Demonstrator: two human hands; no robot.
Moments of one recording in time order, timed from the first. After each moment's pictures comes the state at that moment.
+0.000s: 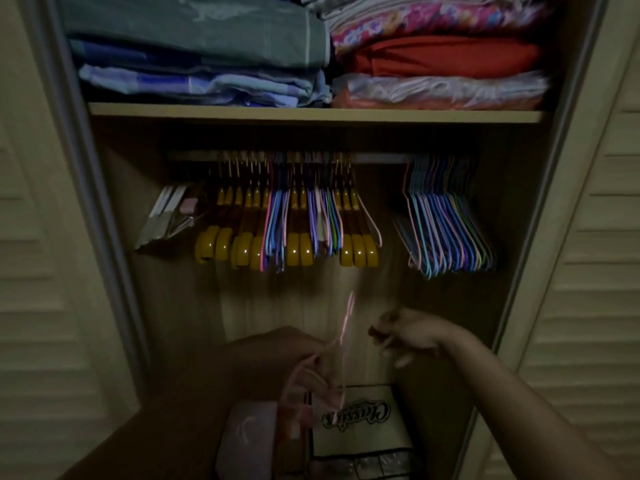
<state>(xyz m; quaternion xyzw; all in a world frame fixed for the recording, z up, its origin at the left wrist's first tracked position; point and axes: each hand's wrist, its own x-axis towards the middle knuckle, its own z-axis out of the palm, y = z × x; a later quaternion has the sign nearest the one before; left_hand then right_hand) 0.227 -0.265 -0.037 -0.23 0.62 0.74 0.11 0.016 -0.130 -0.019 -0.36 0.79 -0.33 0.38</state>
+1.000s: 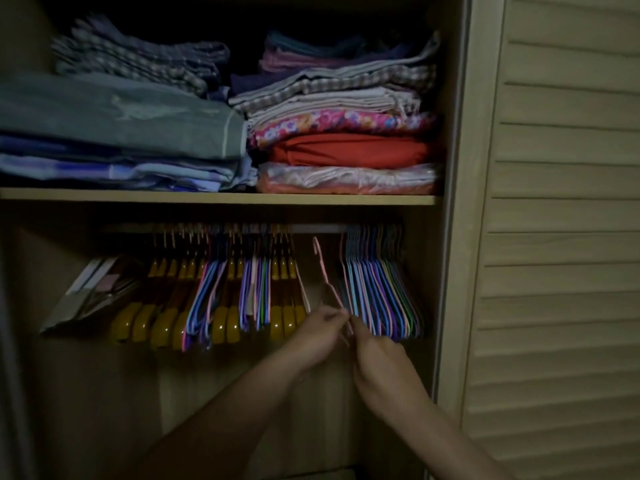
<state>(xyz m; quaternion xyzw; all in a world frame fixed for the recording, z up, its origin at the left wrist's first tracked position) 0.073 -0.177 0.080 -0.21 0.76 0.56 -0.24 0.011 -0.062 0.045 -0.49 0.81 -0.26 -0.18</state>
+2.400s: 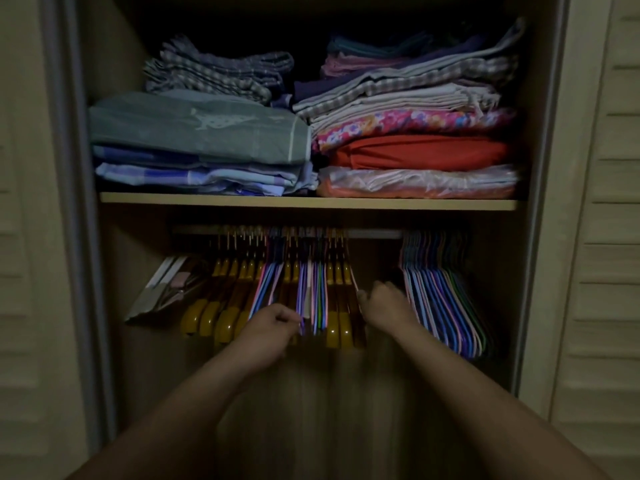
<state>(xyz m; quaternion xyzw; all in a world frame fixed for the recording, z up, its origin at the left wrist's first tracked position) 0.184 -0.277 0.083 -0.32 0.76 0.45 -0.33 -0.043 -0.210 0.094 -0.44 0.84 -0.29 -0.09</state>
